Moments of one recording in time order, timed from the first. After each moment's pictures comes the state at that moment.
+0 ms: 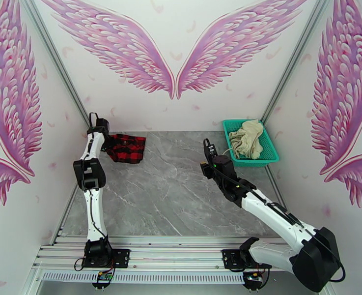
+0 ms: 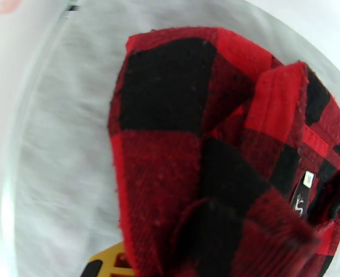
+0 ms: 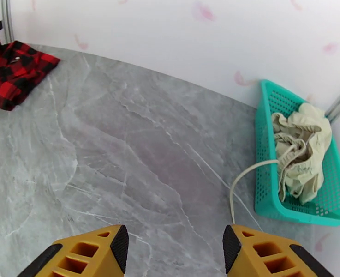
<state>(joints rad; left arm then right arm) 0.21 2.58 2.50 -1.05 -0.06 -0.16 0.50 1.18 0.88 -0.20 0.37 -0.05</state>
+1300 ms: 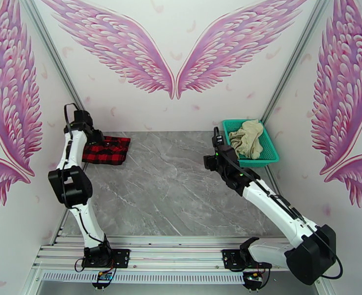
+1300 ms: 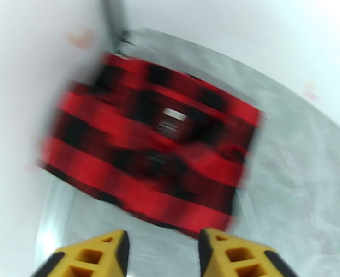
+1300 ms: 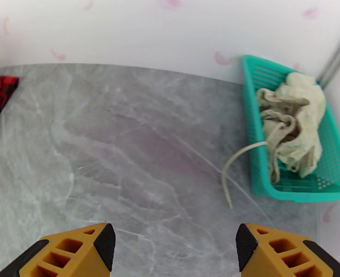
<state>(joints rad) 0.15 2.05 1.95 -0.89 0.04 -0.19 0.38 1.30 1.18 -0.50 0.39 0.16</state>
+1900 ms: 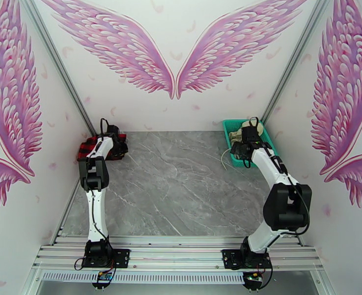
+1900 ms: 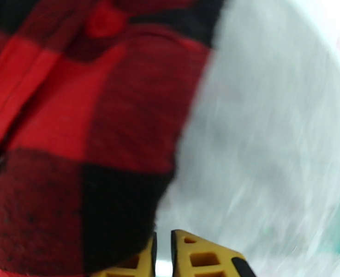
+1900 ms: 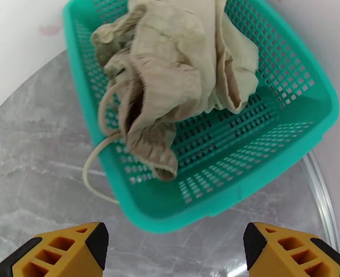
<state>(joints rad) 0.10 2.59 2.34 -0.85 0.17 -0.41 -0.07 1.77 1.50 -0.66 0.22 0.42</state>
